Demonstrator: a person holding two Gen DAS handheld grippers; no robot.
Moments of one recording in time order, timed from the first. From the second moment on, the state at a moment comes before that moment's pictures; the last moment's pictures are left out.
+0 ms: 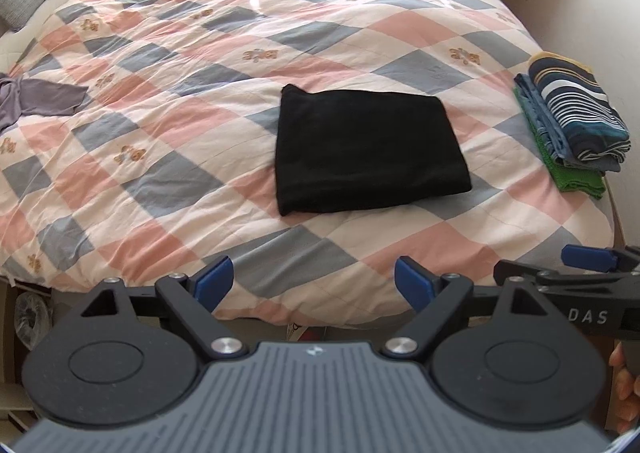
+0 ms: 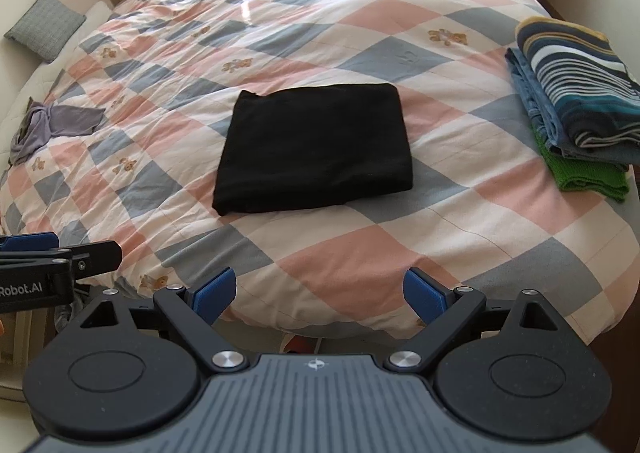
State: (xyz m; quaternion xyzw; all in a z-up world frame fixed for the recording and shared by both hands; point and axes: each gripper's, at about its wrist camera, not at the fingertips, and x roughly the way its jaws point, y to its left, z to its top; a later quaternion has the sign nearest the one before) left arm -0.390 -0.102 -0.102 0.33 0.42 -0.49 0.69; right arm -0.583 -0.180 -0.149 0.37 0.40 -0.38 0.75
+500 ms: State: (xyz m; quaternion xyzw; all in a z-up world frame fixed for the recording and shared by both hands) left arm -0.351 -0.182 -0.143 0.35 0.44 -0.51 0.65; right arm -0.551 -0.240 -0.178 0.39 0.43 -0.40 0.71
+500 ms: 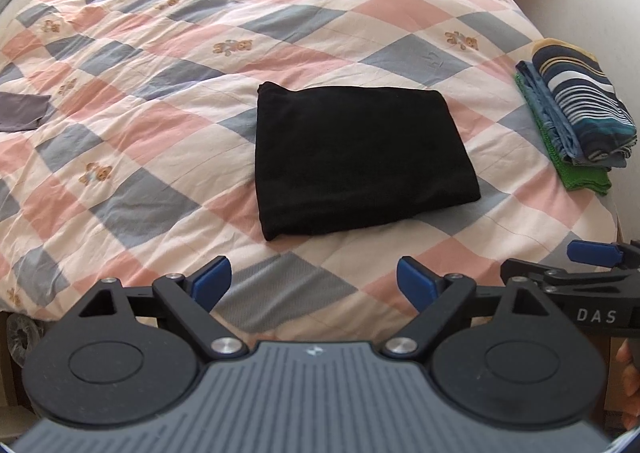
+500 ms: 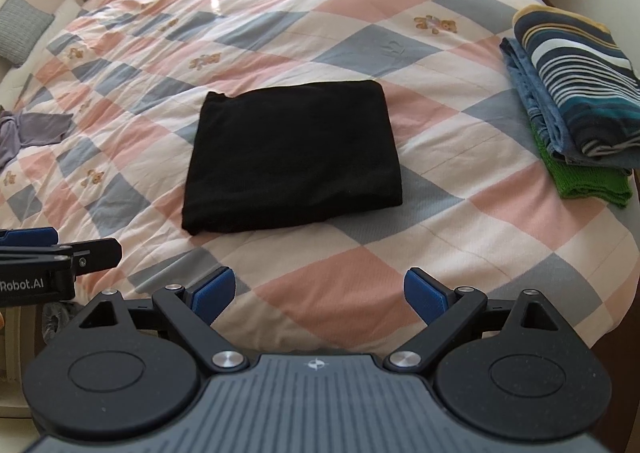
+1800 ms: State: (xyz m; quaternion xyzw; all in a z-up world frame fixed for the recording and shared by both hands) left arm -0.174 -0.348 -0.393 0.15 0.63 -0.60 0.47; right arm -0.565 -0.464 -0.414 0.61 0.28 -0.18 0.72
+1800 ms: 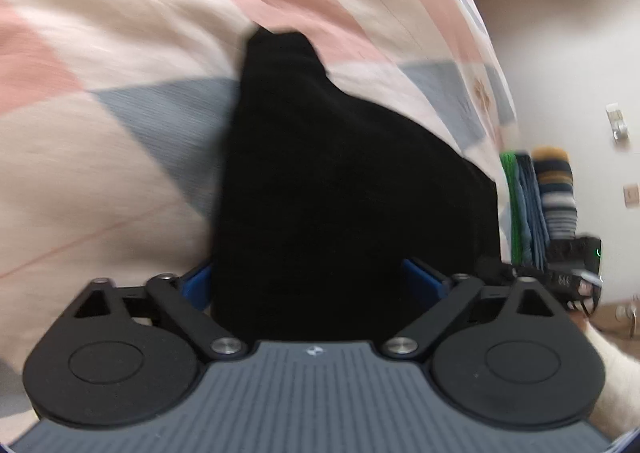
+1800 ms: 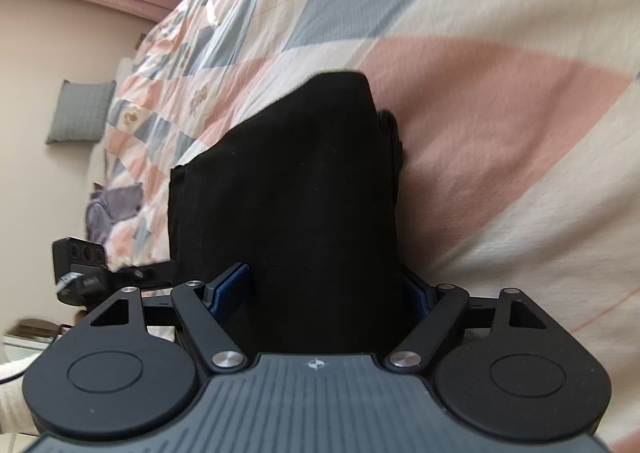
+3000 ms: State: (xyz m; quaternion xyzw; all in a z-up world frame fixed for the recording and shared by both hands) left arm -0.634 -0.712 -0.135 0.32 0.27 -0.90 0.14; right arm -0.865 -0.389 -0.264 0.59 -0.31 -0.54 0.51
